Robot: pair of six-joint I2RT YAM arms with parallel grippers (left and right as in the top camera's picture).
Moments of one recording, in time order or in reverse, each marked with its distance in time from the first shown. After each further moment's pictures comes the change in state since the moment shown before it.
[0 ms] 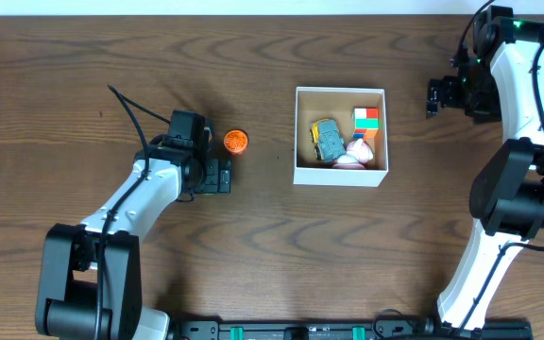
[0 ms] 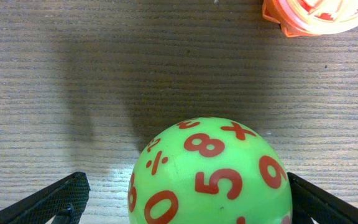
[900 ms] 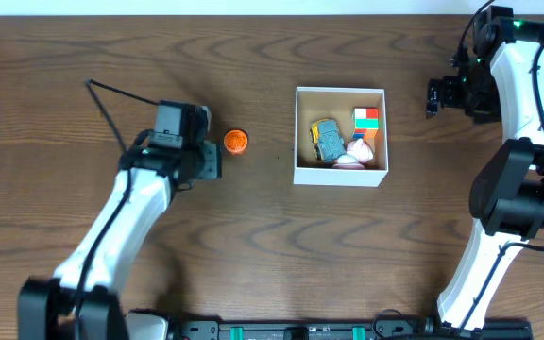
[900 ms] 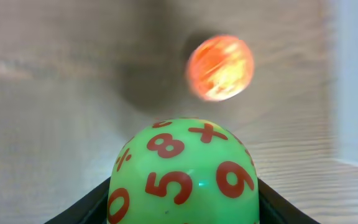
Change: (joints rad) left arm -0.014 -0.214 0.048 0.013 0.098 0.007; right arm 0.000 0.000 0.000 0.000 0.000 0.000
